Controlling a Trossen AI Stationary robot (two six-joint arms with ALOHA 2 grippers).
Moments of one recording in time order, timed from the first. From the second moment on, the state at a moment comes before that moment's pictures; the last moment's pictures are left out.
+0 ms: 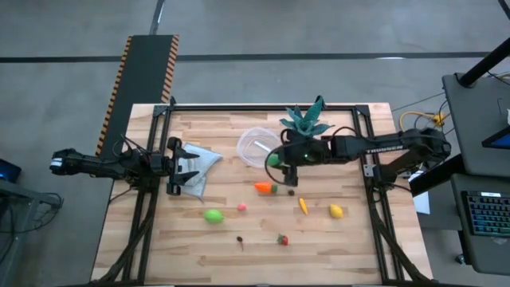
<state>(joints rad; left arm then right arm) -0.11 0.35 0.07 0.54 -0.11 0.14 -0.01 1.43 1.08 -0.33 0.16 -0.06</state>
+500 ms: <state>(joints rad) -0.10 0.35 0.07 0.54 -0.11 0.14 -0.18 1.47 1.11 -0.29 0.15 -0.12</state>
